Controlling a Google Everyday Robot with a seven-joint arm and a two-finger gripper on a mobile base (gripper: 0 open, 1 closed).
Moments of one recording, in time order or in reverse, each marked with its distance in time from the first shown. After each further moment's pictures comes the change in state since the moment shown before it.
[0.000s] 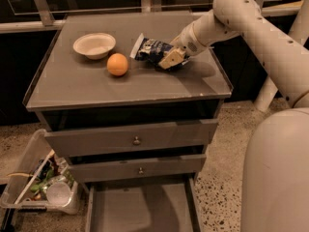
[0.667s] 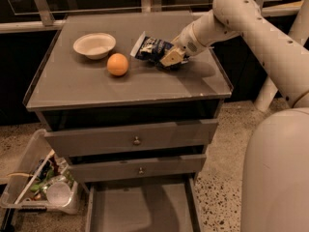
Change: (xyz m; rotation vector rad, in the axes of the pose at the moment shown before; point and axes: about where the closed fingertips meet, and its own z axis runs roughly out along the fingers) arm 0.000 0.000 0.000 0.000 0.000 0.000
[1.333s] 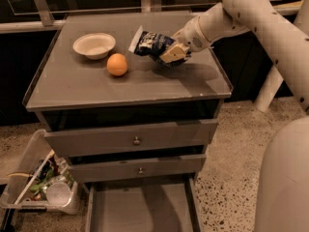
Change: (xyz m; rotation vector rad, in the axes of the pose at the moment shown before) arm -0.022 0.020 -0.030 -0.033 -0.072 -0.041
